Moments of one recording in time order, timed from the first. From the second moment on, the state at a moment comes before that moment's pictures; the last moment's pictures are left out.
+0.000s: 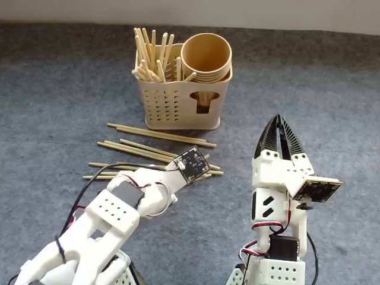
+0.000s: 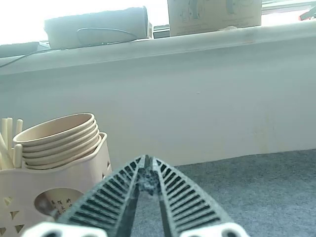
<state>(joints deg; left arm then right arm) 25.5 -42.2 67.6 48.1 -20.5 0.3 -103.8 96.0 5.6 -5.6</state>
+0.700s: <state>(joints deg) 18.7 -63.5 58.0 58.8 -16.3 0.3 -103.8 96.0 5.6 -5.6</state>
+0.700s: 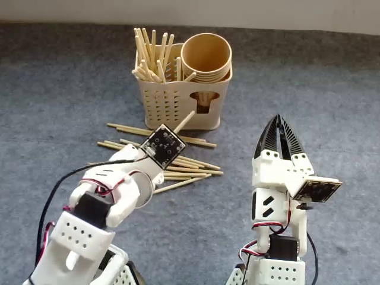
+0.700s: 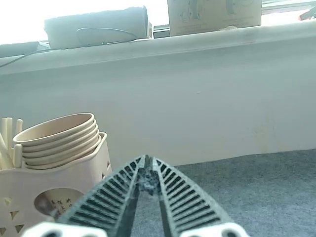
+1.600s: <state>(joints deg) 18.2 -65.3 36.2 26.4 -6.7 0.3 -103.8 96.0 5.6 -5.6</state>
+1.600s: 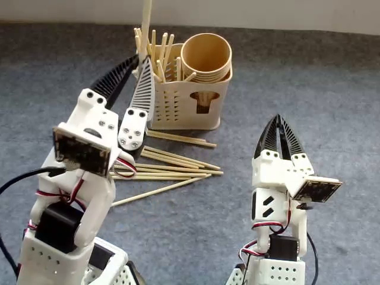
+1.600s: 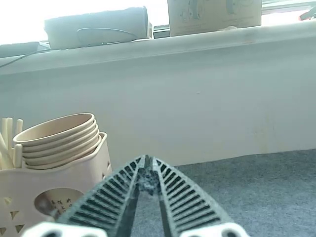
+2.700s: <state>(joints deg) 5.1 -20.1 19.2 6.8 6.4 0.3 -103.8 96.0 5.9 -5.6</state>
